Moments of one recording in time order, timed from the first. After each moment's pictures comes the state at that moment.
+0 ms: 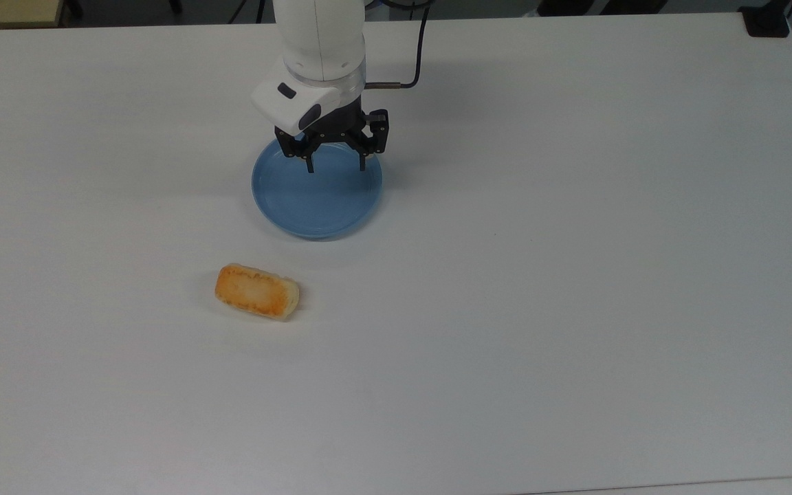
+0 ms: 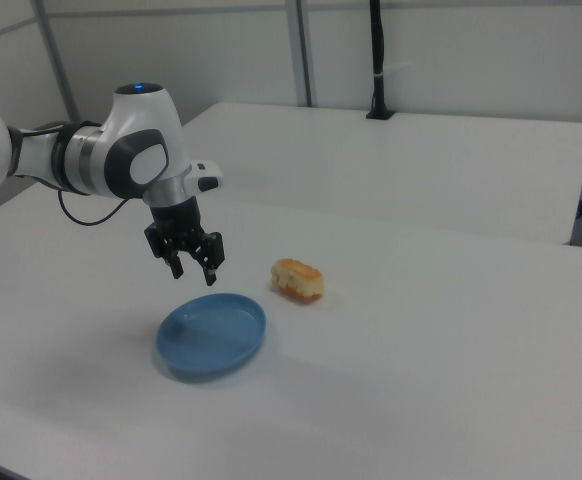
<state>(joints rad) 0.07 0.15 -0.03 -1.94 -0.02 2.13 -0.03</state>
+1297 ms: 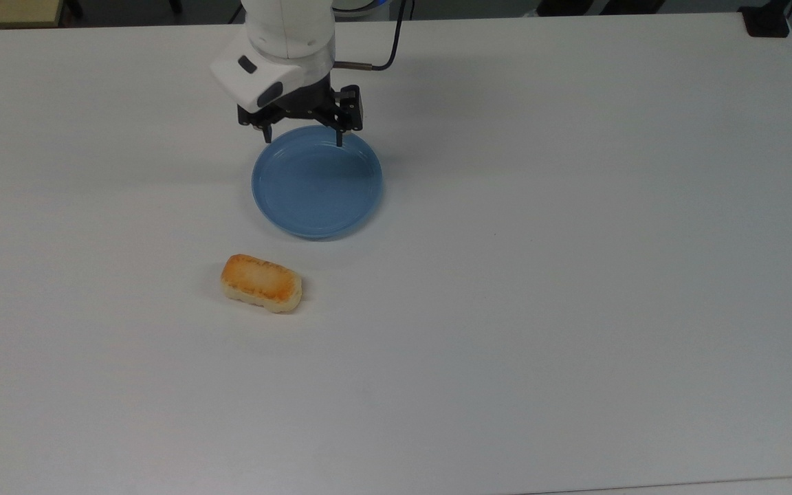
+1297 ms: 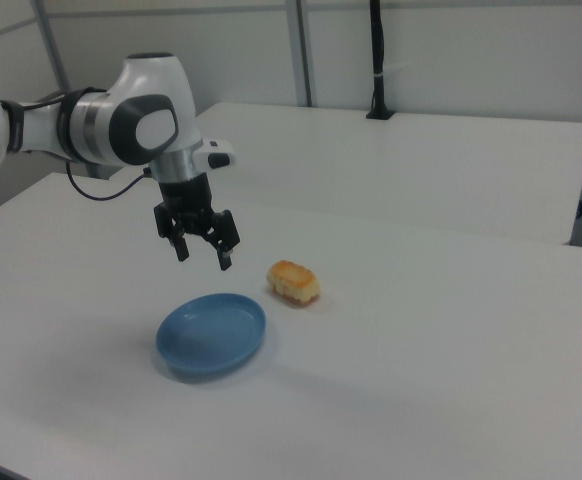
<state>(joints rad) 0.05 0.14 -0.07 -1.83 -0.07 1.93 0.02</state>
